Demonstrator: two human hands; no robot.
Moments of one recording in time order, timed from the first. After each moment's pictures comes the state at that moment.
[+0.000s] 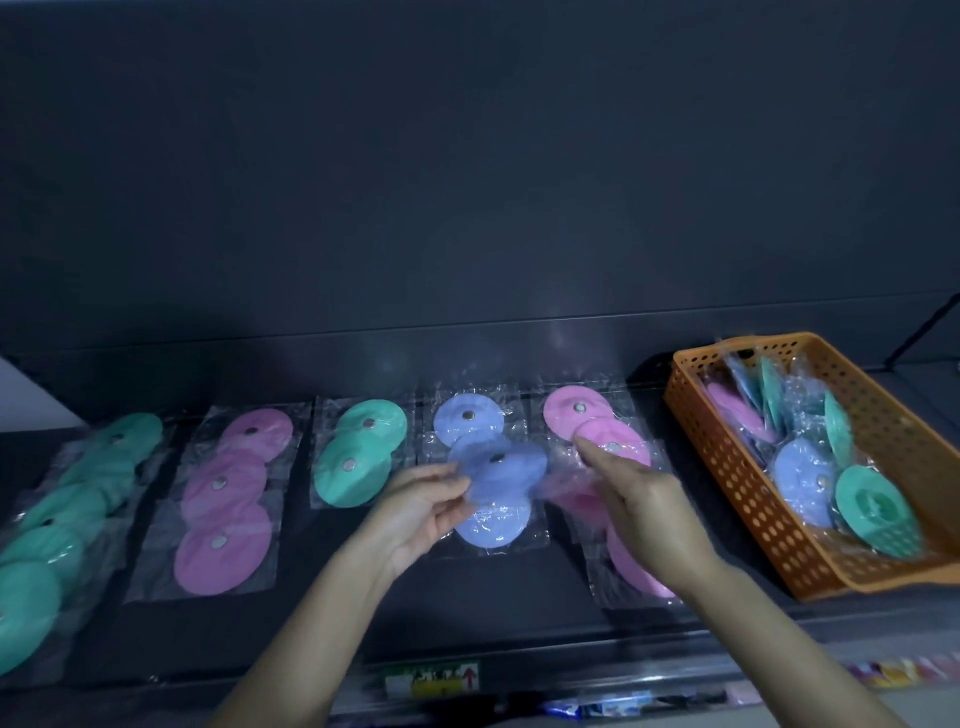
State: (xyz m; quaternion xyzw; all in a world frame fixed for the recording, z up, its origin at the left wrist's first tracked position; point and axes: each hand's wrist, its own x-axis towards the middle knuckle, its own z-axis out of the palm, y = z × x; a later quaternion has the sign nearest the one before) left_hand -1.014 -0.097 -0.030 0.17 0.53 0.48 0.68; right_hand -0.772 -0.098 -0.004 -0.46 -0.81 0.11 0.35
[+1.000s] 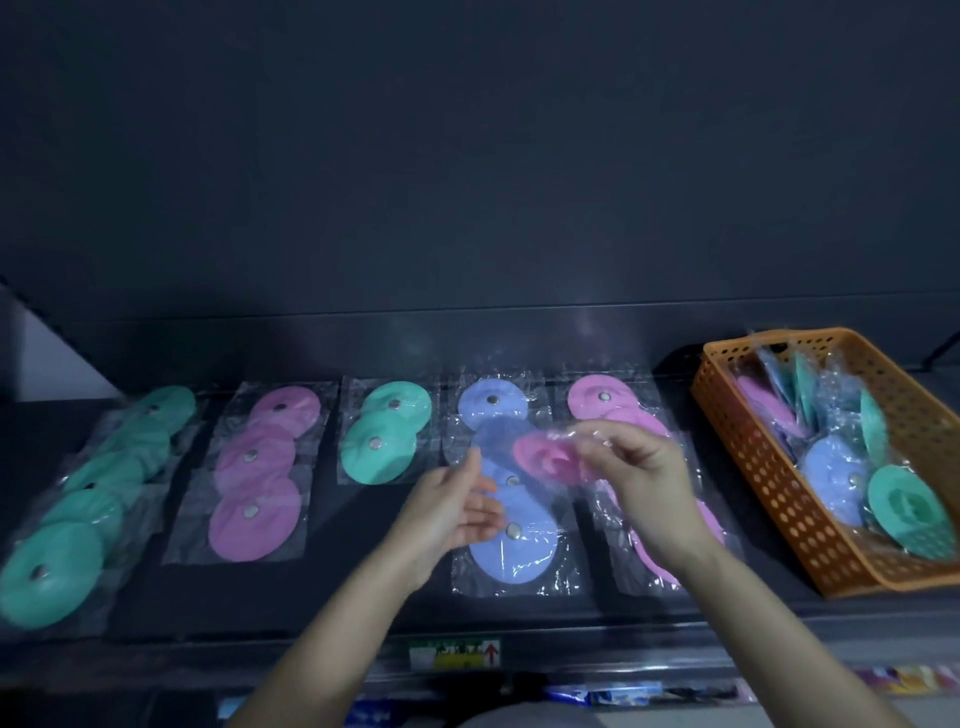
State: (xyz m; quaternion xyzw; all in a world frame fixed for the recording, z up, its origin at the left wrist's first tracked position) left_hand -1.010 -0.128 -0.024 0.31 0.61 0.41 0.60; right_hand -0.814 -0.099 0.009 -0.42 -0.55 0.52 0.50
